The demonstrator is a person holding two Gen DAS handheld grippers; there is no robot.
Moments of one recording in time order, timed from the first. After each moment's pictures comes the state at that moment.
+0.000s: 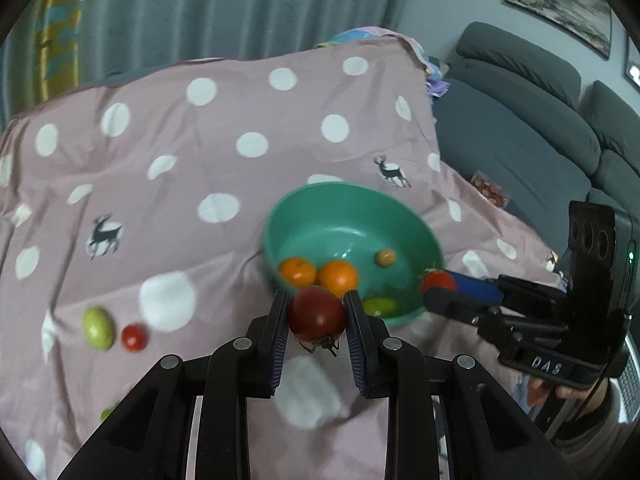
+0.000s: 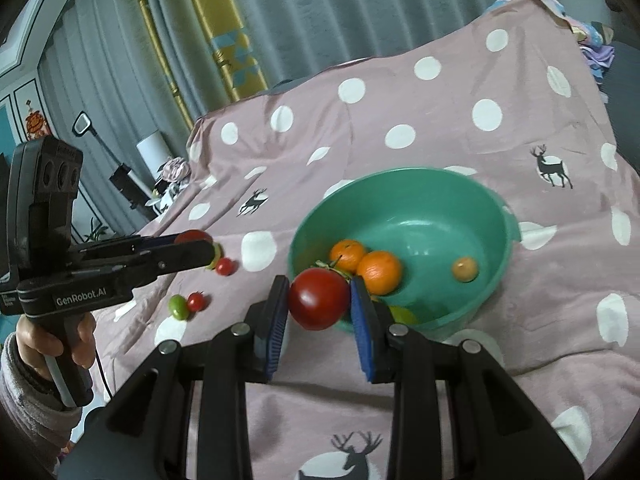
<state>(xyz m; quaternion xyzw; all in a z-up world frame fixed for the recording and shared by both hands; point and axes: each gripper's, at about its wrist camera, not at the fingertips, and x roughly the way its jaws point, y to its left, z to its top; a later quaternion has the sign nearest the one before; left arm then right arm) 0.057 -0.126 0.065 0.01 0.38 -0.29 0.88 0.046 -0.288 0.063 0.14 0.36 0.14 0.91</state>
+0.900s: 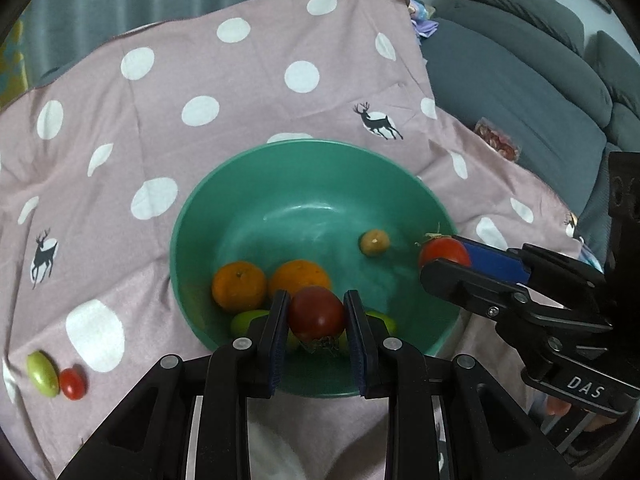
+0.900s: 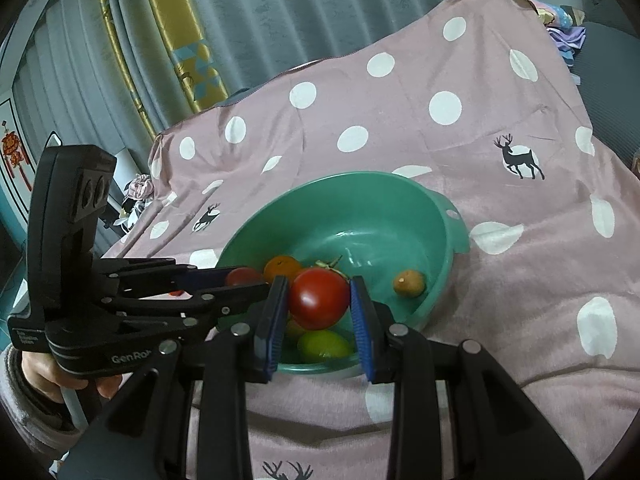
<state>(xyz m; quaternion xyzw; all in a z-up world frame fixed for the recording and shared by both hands) 0.100 -0.207 0.016 0.08 0.44 -0.31 0.84 0.068 -0.326 0.041 0.15 0.36 0.09 0.92</state>
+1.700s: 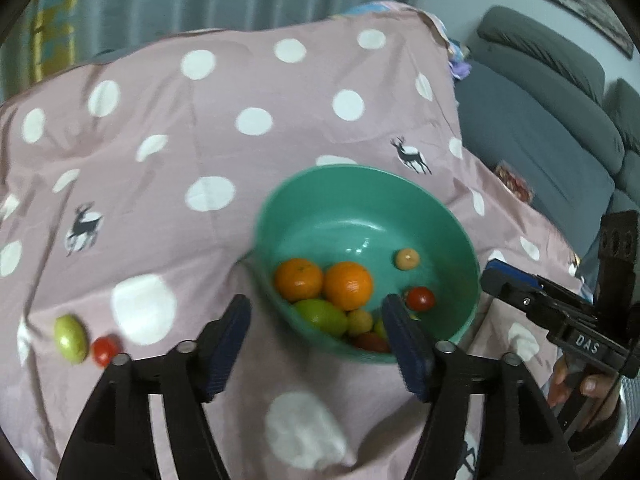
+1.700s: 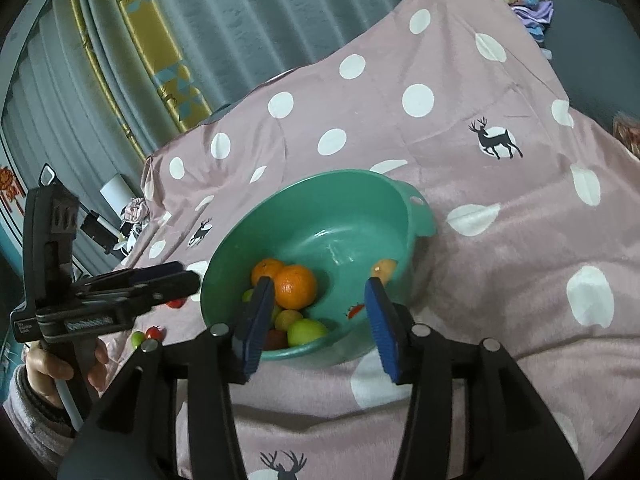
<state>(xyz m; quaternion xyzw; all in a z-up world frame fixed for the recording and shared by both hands) 0.093 -0.145 0.035 0.01 0.42 -0.26 0.87 0.052 -0.350 0.036 0.20 0.35 0.07 0.91</state>
